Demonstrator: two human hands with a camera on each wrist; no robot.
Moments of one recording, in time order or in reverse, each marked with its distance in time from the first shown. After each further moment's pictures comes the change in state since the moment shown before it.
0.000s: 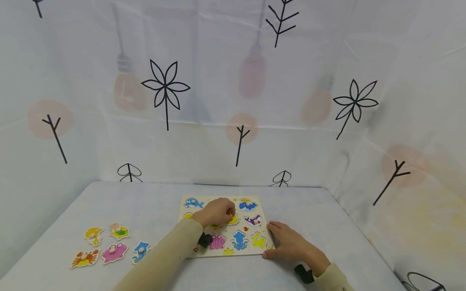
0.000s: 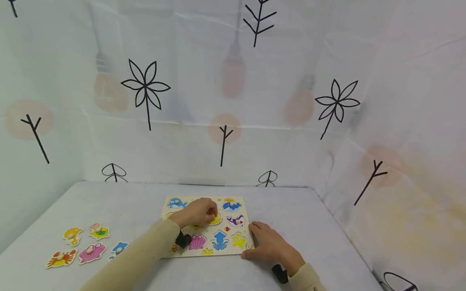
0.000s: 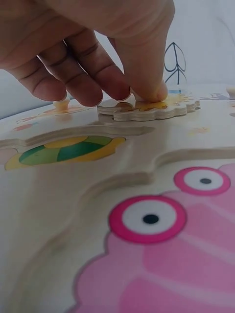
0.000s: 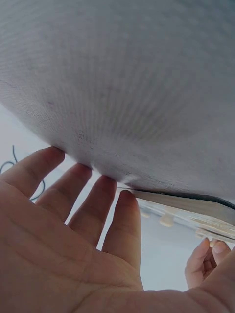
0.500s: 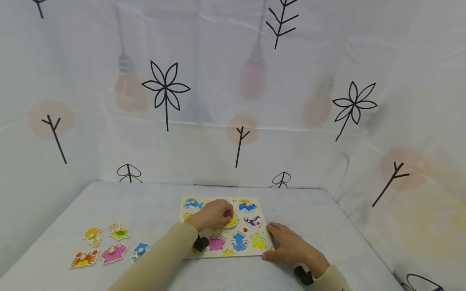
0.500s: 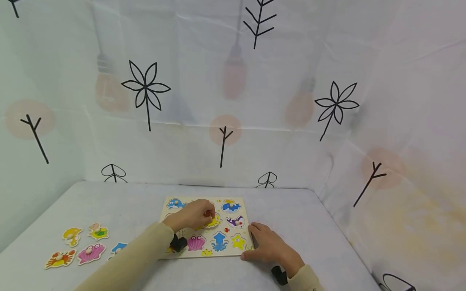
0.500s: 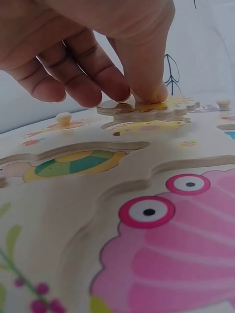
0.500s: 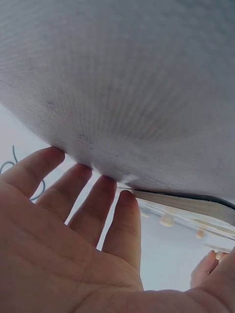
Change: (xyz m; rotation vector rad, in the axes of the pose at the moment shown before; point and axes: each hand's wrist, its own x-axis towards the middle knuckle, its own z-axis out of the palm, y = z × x) left_hand -0.012 0.000 -0.005 0.048 0.037 0.059; right_hand -0.002 0.001 -0.001 0.008 0.000 -0.012
